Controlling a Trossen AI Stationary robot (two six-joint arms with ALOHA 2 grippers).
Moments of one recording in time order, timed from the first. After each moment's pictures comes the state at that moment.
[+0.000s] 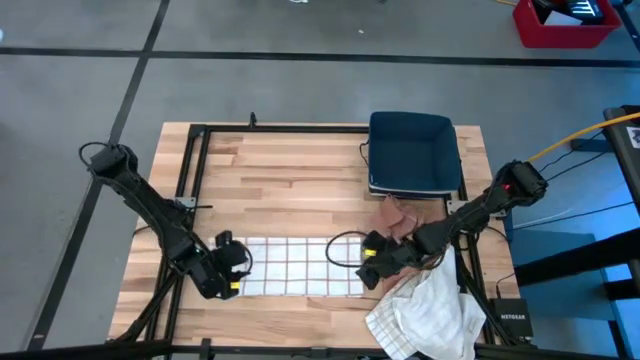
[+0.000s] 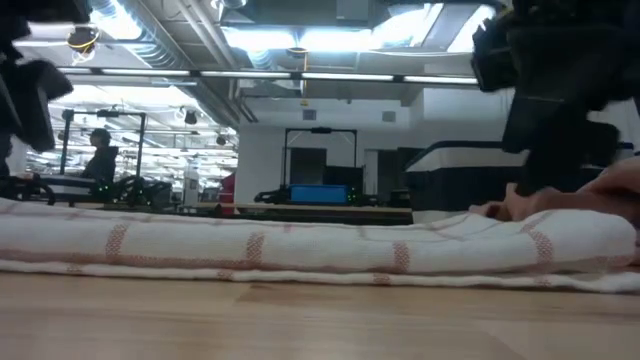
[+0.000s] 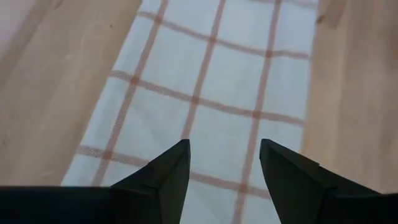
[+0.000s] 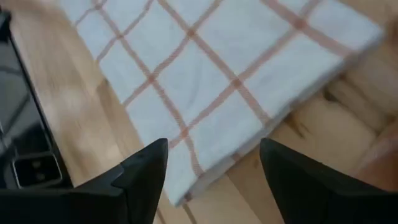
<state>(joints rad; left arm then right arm) -0.82 1.28 0.69 -0.53 -0.52 -1.00 0.50 1.52 0.79 -0.20 0.18 1.25</state>
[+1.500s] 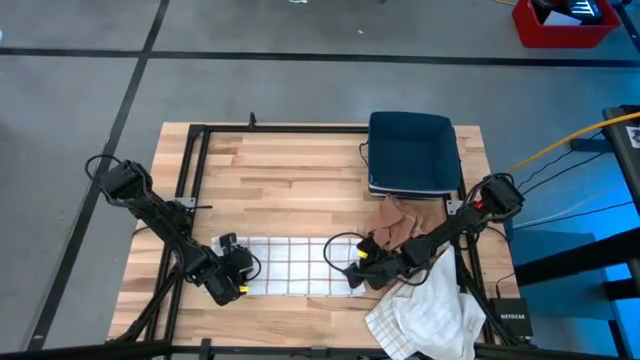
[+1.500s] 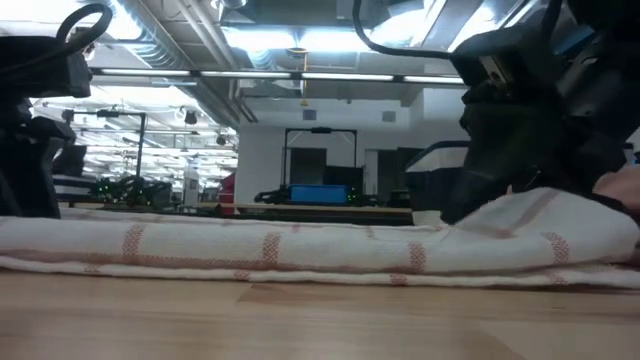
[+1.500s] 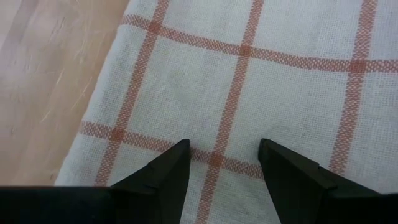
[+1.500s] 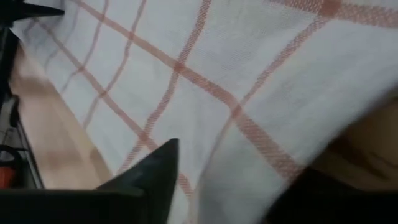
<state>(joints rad) -0.82 1.53 0.66 -0.47 -0.57 -1.00 0.53 1.81 0.74 0.14 0.36 1.51</state>
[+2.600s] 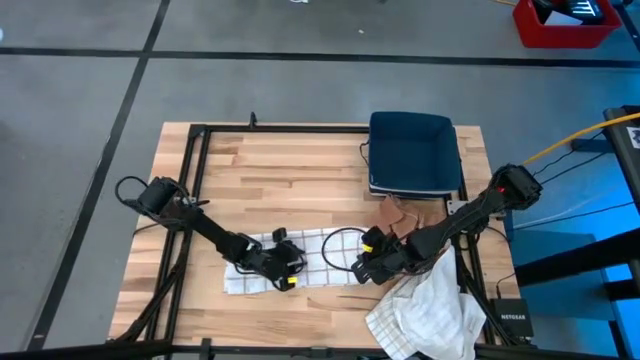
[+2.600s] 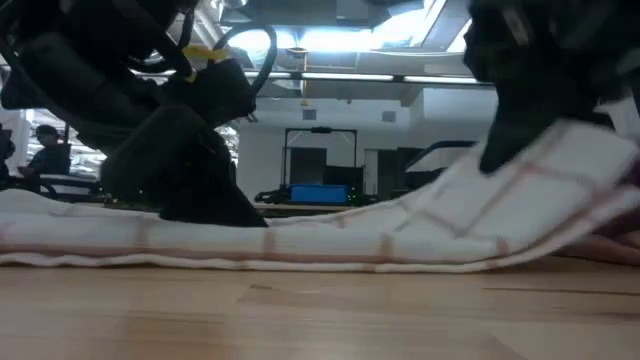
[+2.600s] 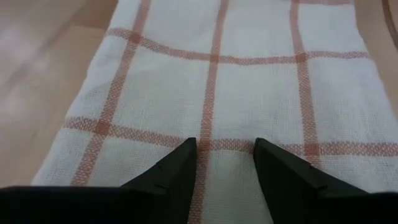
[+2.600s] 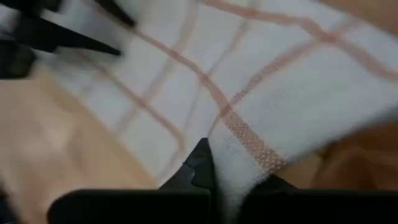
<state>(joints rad) -0.46 1.88 0.72 0.39 -0.54 -0.46 0.52 1.59 0.94 -0.43 0.37 1.35</state>
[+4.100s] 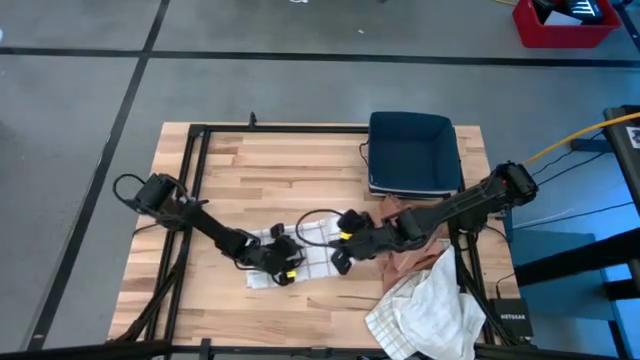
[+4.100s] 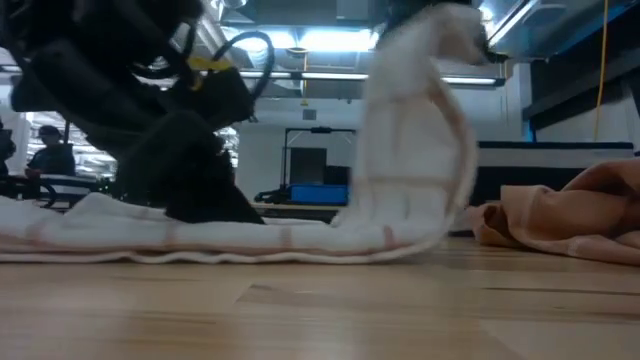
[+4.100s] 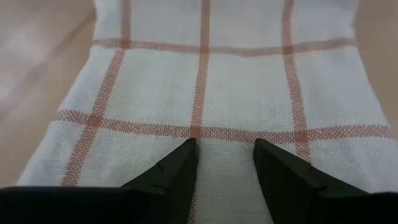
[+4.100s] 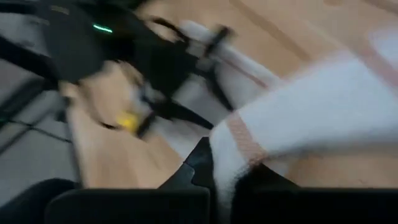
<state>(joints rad) -0.42 1.83 0.69 0.40 -0.54 -0.46 0.38 1.60 1.24 -0.42 0.34 0.94</state>
